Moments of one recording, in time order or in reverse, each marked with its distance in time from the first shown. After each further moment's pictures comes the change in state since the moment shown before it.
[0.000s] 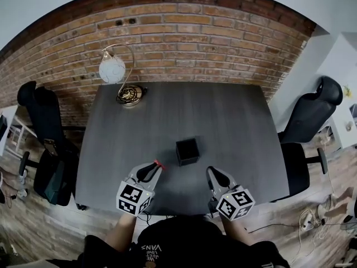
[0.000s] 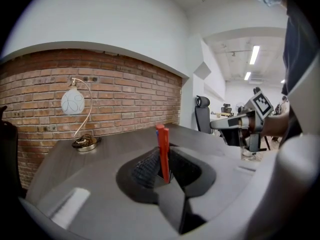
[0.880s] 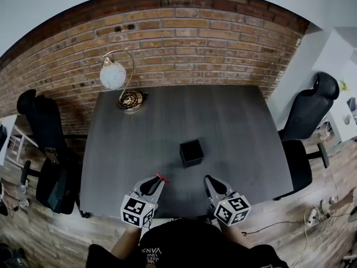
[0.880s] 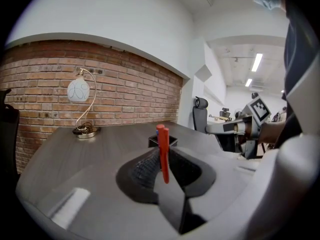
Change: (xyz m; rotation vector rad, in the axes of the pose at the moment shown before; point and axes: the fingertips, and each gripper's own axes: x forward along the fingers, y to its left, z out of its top) left arm -0.027 -0.012 -0.036 -0.081 0.006 -0.030; right arm -0.004 0.024 -0.040 0.033 0.036 -0.036
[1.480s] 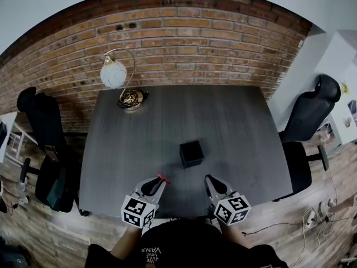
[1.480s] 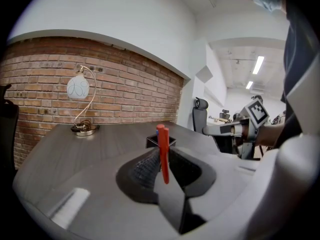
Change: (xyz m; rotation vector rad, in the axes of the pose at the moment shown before) left arm 0.005 -0.006 -0.001 -0.028 0.003 -0.006; right arm 0.004 -0.009 0.000 -0.014 0.018 -0.011
